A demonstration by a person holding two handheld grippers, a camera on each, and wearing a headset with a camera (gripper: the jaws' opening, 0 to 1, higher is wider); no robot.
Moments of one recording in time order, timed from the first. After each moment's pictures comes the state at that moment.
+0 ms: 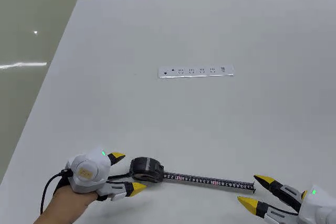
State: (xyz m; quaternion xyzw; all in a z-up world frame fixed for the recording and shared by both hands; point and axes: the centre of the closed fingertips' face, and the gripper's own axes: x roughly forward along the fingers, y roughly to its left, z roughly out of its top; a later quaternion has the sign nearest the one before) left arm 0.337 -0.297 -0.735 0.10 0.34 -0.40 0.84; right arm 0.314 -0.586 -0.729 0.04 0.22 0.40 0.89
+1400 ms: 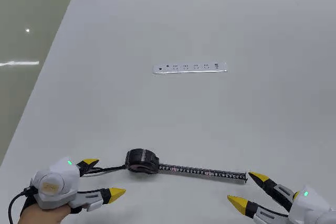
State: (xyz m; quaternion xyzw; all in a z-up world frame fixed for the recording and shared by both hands) left arm 0.296 -0.254 -0.719 0.06 0.33 -0.35 0.88; right arm 0.285 -0.575 -0.708 0.03 0.21 0.38 0.90
